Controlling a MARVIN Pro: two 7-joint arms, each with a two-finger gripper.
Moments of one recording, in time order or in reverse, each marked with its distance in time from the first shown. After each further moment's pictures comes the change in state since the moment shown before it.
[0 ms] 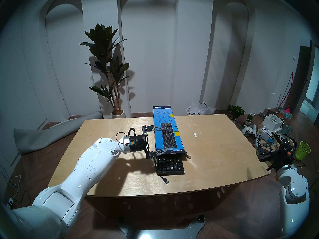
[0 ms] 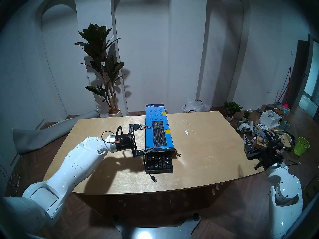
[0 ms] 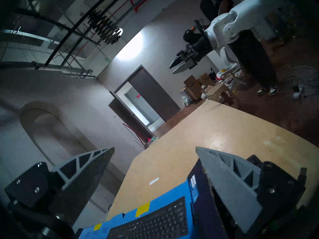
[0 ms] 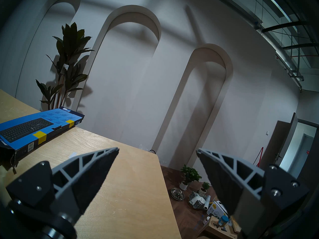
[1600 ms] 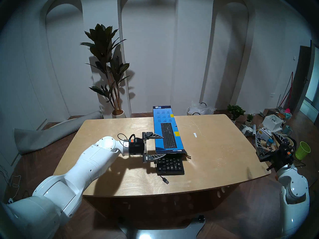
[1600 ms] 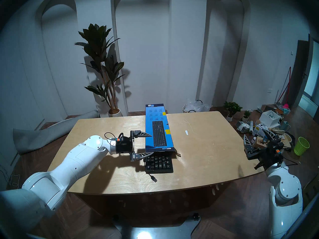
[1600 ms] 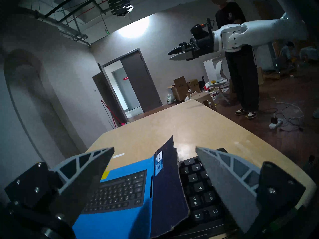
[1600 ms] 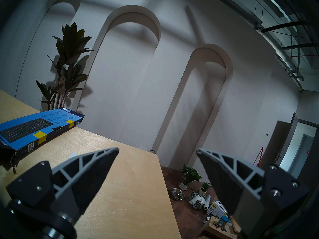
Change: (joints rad) left arm -0.137 -0.049 0.104 0.269 -0.203 0.159 -0.163; right arm -0.001 0.001 0.000 -0.001 0.001 0.000 -0.001
